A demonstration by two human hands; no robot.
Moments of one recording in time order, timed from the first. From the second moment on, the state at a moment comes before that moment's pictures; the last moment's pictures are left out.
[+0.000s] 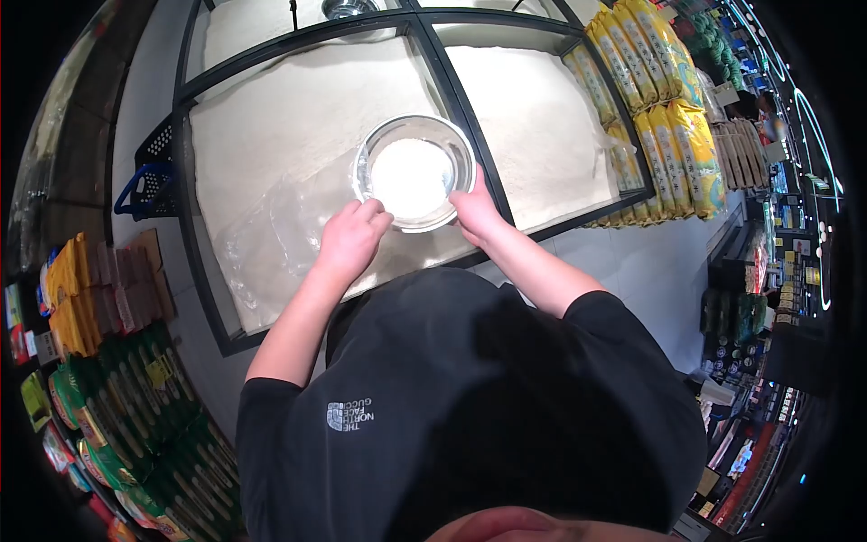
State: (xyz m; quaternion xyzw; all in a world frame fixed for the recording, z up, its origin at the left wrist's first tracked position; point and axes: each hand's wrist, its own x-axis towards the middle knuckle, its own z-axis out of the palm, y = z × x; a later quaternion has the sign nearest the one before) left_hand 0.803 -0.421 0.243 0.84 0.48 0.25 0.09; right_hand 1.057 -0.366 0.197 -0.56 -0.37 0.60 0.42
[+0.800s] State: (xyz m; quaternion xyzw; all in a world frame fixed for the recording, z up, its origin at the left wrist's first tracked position) left_hand 0.806 -0.466 0.221 0.76 0.48 0.41 0.18; right_hand 0.993 -0.394 0.242 -0.52 -0.80 0.23 0.17
